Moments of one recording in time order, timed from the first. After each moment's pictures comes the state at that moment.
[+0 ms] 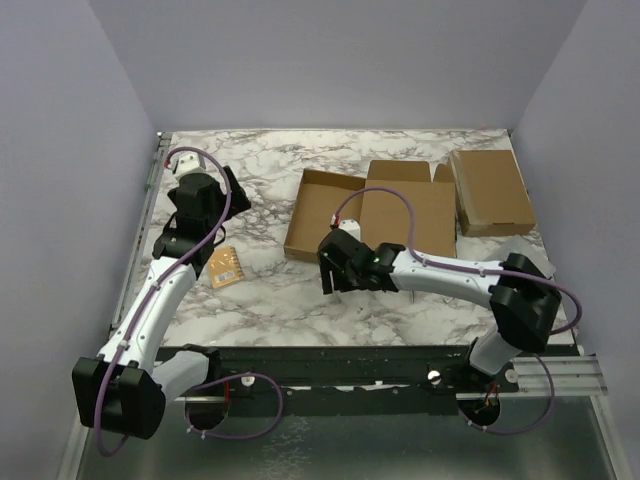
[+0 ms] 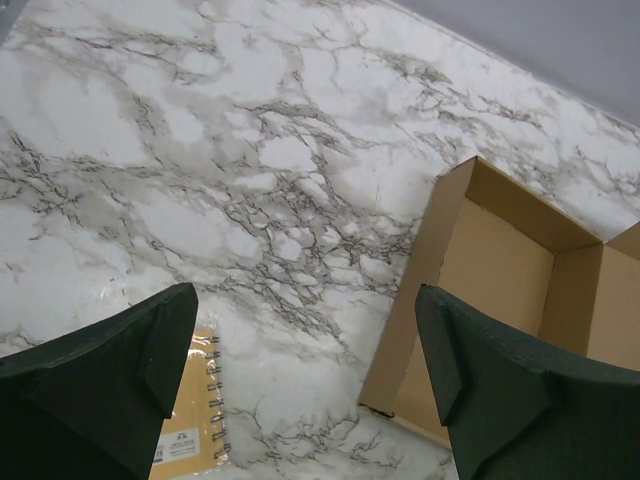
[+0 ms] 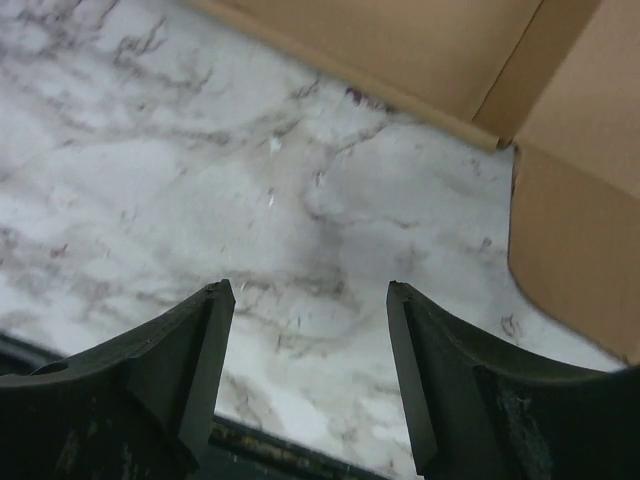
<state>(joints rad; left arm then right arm) -0.19 1.05 0.91 -0.26 -0.26 -0.47 1.01 1.58 1.06 -0.48 0.22 0.69</state>
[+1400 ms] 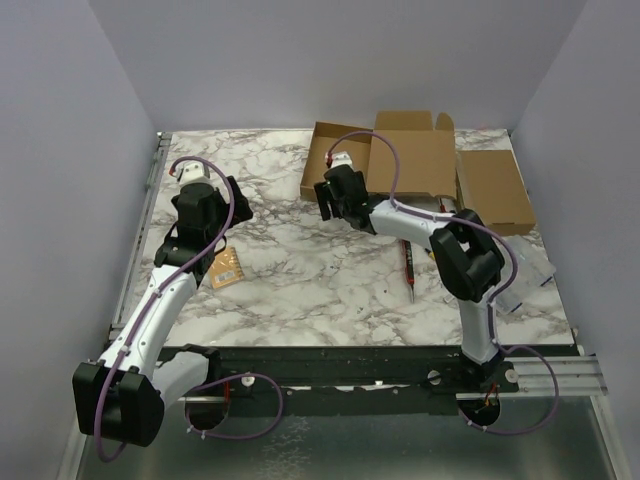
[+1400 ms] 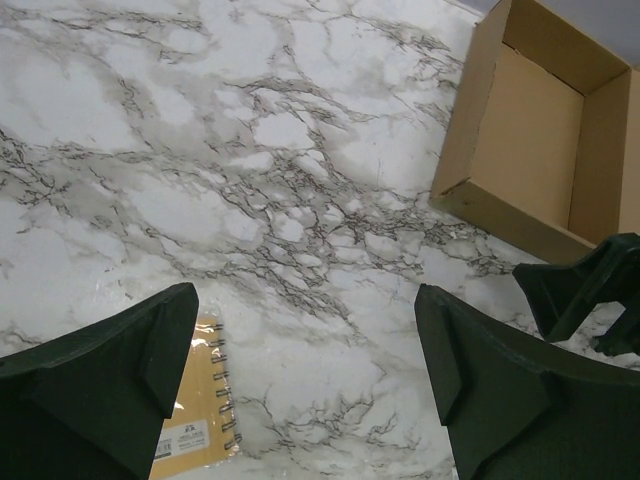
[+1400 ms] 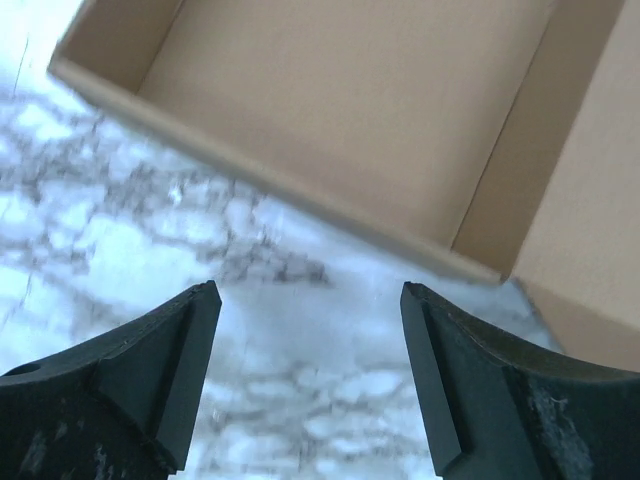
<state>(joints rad) -0.19 1.03 0.83 -0.20 -0.21 -0.42 0.69 2.06 1.47 -0.07 0.40 0.17</state>
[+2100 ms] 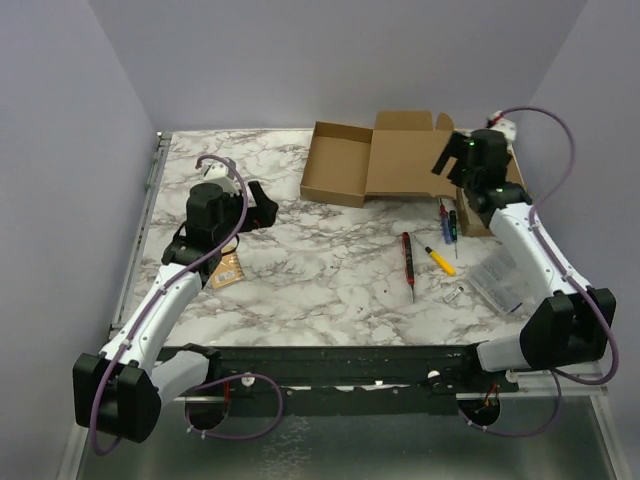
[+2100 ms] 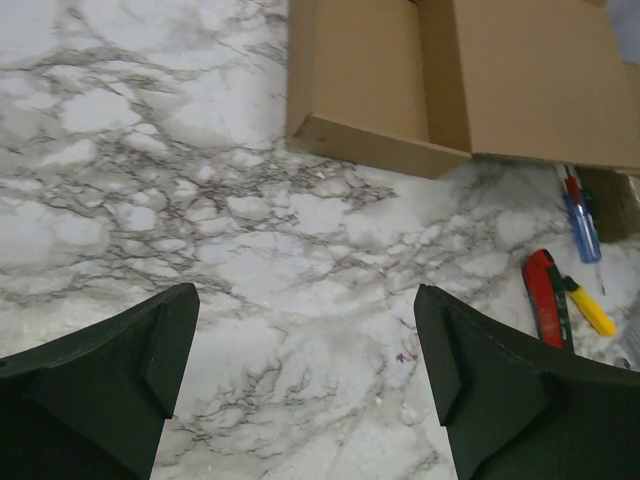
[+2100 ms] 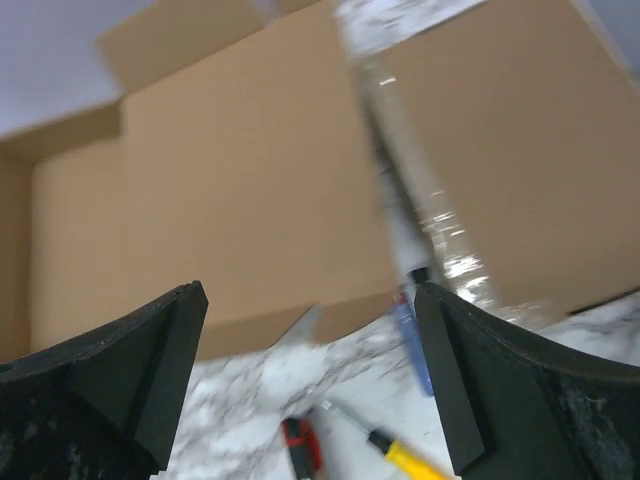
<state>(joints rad) -0.25 1.06 0.81 -0.14 0.06 -0.40 0.23 1.40 1.22 -0.29 0.34 0.39</state>
